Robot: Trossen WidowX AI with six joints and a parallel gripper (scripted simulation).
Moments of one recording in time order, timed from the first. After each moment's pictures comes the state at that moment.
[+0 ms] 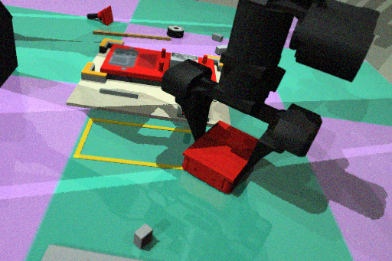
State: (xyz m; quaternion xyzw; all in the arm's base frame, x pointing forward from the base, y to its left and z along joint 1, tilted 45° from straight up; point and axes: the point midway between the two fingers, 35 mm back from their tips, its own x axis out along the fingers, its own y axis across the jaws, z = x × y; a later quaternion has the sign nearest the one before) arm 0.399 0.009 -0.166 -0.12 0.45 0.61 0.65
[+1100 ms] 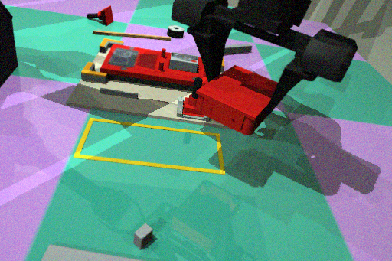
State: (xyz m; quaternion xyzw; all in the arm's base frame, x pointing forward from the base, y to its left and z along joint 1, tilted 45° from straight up) arm 0.411 -0.052 -0.102 -0.12 0.45 0.60 0.65
